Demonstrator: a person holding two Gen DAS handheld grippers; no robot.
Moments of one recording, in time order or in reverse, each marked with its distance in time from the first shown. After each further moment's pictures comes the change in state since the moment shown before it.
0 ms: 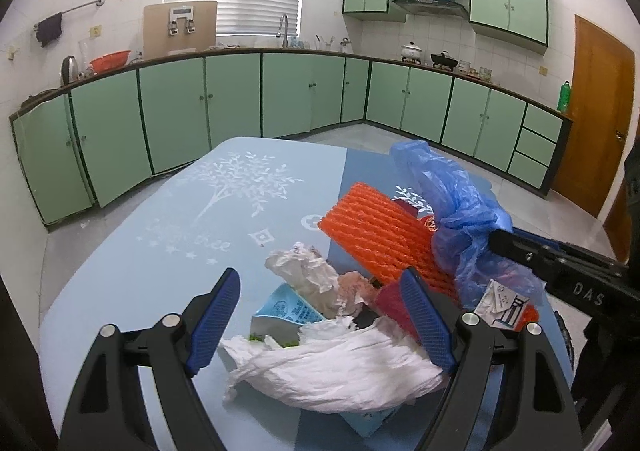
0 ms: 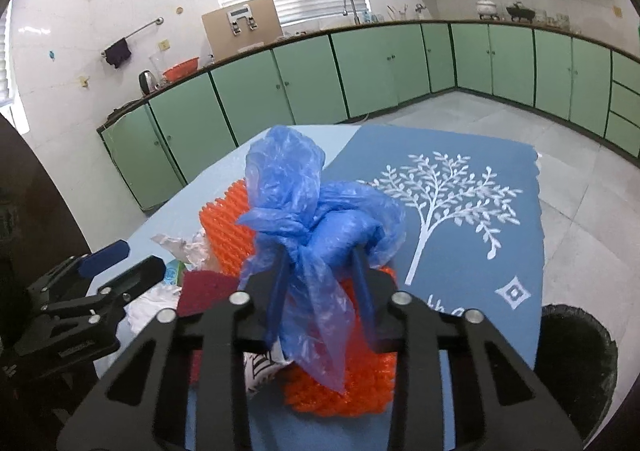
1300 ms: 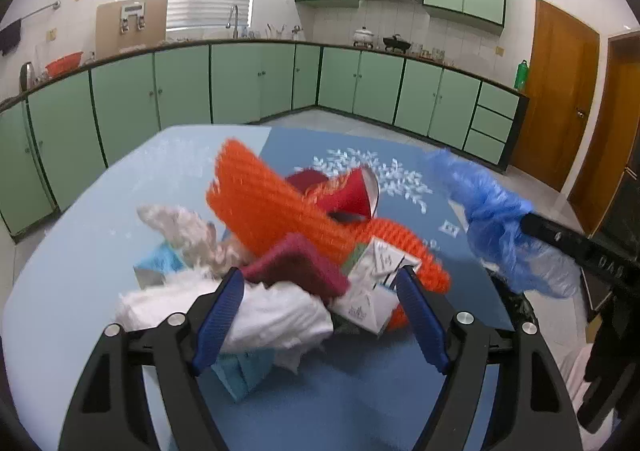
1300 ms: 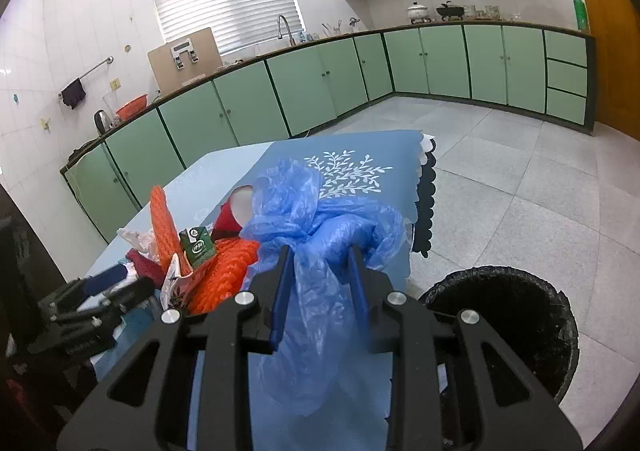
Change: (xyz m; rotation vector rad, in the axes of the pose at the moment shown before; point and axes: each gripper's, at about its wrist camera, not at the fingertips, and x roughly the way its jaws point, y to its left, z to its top) left arm -0.008 -0.071 -0.022 0.070 0.035 -0.144; right arm -0.082 -0.075 -0.043 0.132 -0.058 -0.156
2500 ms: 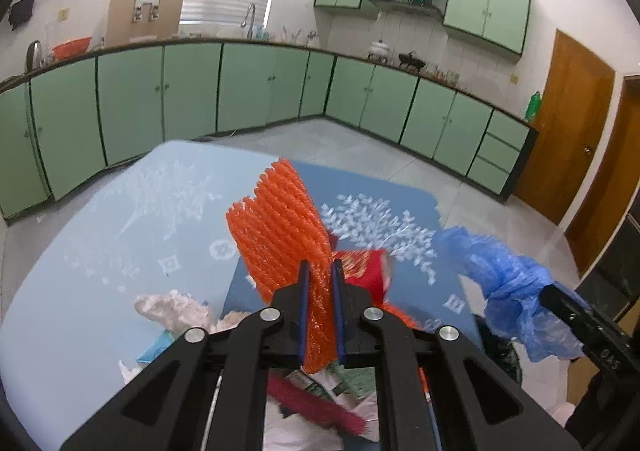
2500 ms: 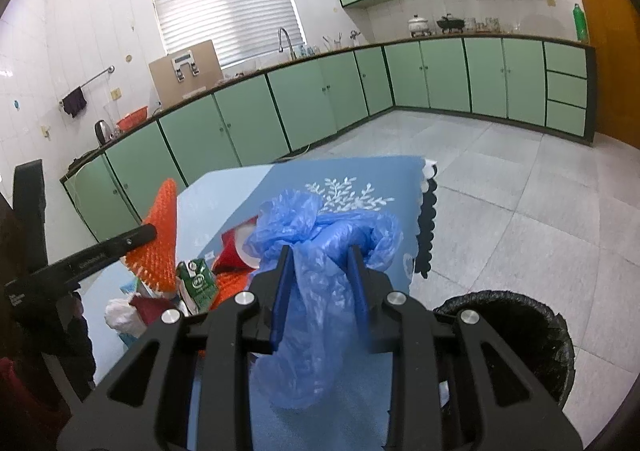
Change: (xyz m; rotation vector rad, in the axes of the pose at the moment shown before) left arm 0.018 0.018 0.062 -0.102 -0.026 -0.022; right arm -0.012 -0.002 0.024 -0.006 -0.068 -0.005
